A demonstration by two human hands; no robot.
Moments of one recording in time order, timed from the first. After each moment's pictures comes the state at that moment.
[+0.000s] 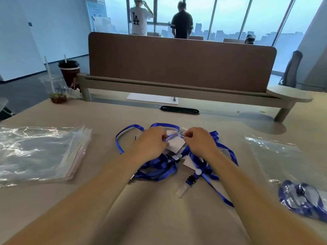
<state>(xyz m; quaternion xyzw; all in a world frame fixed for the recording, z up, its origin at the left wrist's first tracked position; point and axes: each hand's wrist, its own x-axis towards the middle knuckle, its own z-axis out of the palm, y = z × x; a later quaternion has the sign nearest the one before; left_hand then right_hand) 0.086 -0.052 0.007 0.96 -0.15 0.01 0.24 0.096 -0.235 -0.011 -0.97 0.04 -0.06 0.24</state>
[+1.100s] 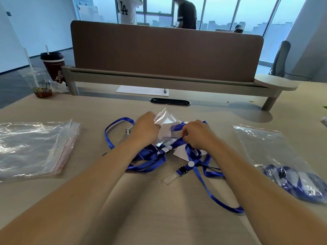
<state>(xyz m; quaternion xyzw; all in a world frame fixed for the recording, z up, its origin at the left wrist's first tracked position) 0.106 -0.075 -0.001 0.93 -0.08 0.04 0.37 0.084 -0.262 -0.004 -1.00 -0.04 -0.02 0.04</state>
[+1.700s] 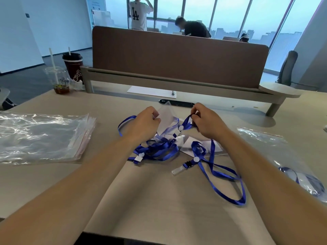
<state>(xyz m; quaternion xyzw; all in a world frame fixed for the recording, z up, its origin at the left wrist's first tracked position) 0.076 -0.039 0.018 0.91 -0.07 0.06 0.41 0.064 -0.253 0.037 -0.96 -0.04 -0.11 0.25</state>
